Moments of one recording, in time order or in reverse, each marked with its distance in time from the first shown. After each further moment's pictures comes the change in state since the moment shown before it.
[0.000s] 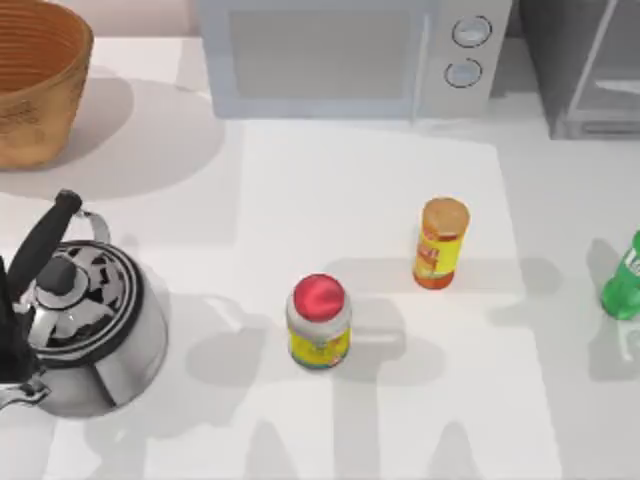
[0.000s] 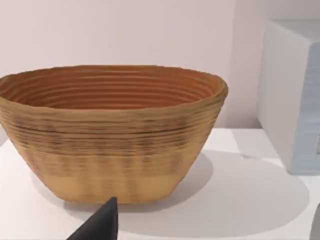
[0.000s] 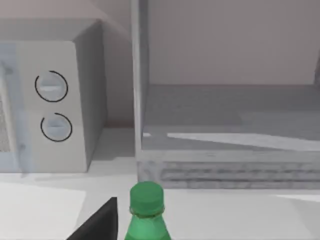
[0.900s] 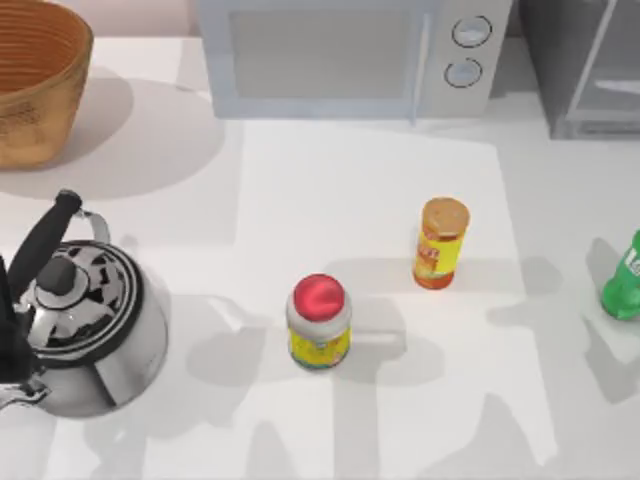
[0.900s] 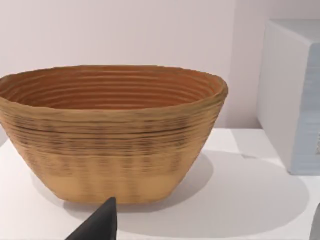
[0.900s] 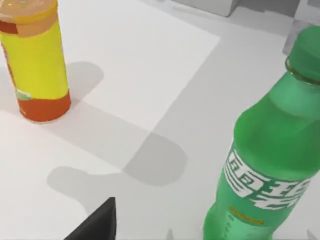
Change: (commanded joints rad) left arm 0.000 0.000 0.000 0.000 0.000 0.000; right arm -0.269 0.860 0.173 0.192 -0.640 -0.388
